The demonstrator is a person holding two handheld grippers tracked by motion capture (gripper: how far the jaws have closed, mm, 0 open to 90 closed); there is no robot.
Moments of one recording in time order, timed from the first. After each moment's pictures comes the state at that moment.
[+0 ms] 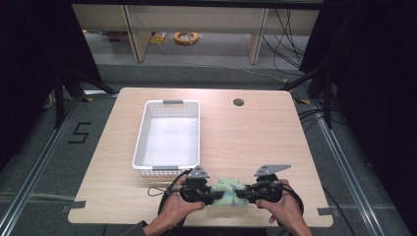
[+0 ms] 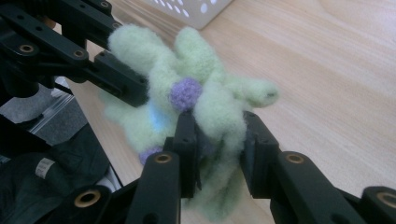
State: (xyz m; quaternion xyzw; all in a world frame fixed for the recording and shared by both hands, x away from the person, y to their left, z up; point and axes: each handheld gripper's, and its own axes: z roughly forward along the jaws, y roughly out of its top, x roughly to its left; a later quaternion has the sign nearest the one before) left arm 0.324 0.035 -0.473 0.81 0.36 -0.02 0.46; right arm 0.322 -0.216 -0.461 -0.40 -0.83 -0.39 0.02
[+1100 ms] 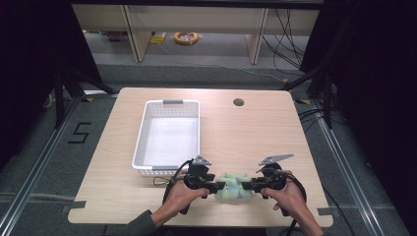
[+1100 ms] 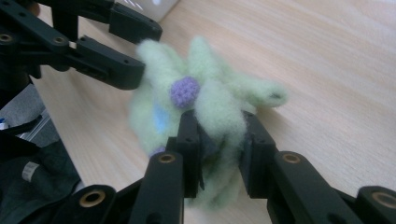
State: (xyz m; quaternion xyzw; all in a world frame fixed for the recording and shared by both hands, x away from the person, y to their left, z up) left arm 0.363 0.022 -0.491 0.81 0.41 -0.02 0.42; right arm 0.359 -0.240 -0.474 -0.42 -0.83 -0.36 0.03
